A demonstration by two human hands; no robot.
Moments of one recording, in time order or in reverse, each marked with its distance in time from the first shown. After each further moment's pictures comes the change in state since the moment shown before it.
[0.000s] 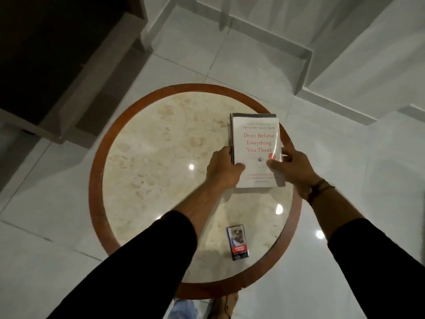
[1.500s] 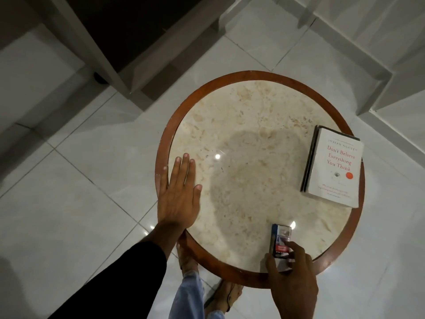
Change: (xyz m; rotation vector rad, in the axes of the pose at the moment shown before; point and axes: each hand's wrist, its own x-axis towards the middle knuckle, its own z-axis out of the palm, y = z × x) left_hand -0.103 -0.253 -0.098 0.881 0.569 0.077; right_hand -0.181 0.149 0.148 -0.601 0.317 -0.041
